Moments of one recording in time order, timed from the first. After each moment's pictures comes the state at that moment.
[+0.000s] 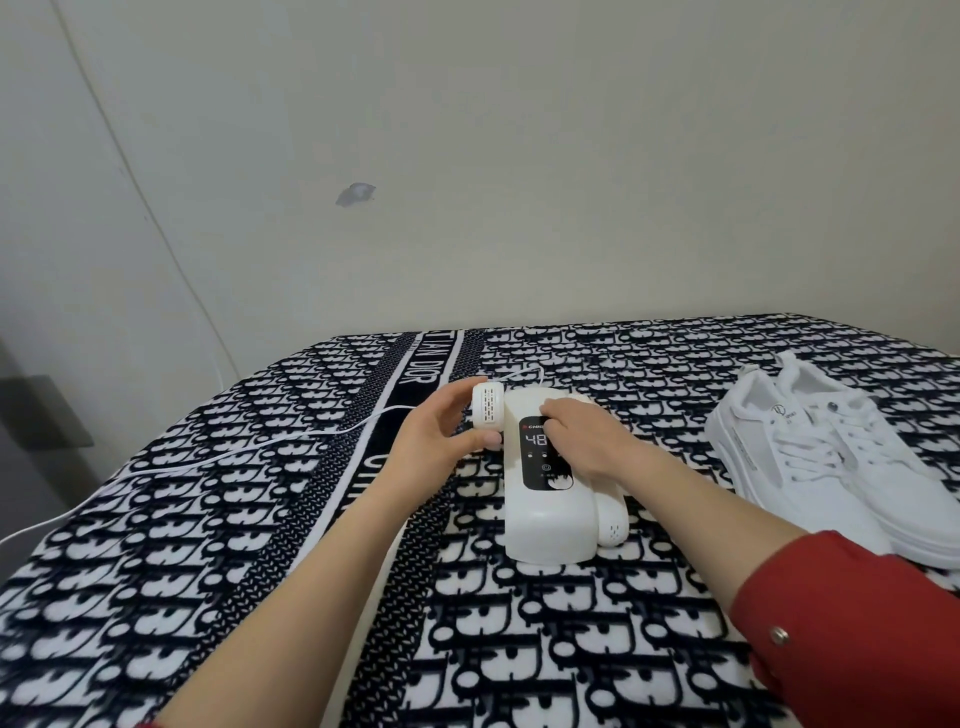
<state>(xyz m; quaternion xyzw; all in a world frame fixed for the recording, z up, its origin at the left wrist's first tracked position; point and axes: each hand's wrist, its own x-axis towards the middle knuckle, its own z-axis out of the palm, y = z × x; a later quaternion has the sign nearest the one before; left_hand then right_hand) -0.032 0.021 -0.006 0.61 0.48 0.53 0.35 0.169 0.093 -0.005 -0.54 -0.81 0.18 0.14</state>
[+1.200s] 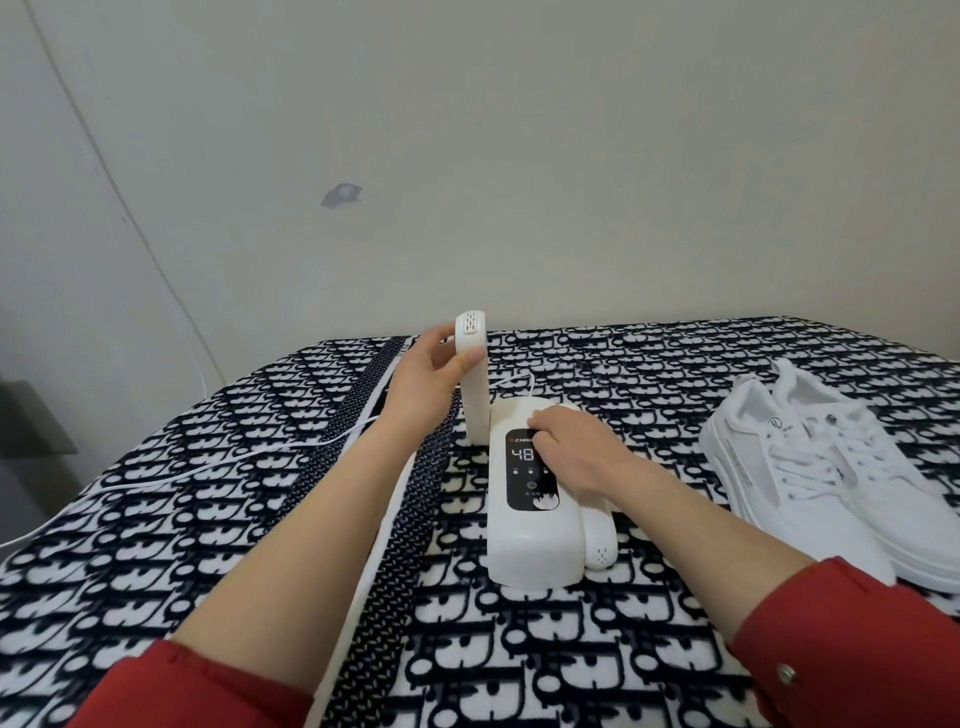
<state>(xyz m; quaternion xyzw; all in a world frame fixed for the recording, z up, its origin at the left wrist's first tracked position) -0.021 0.082 0.040 0.59 0.53 0.55 0.27 0.174 0.105 -0.013 -0.51 -0.83 0.14 0.18</state>
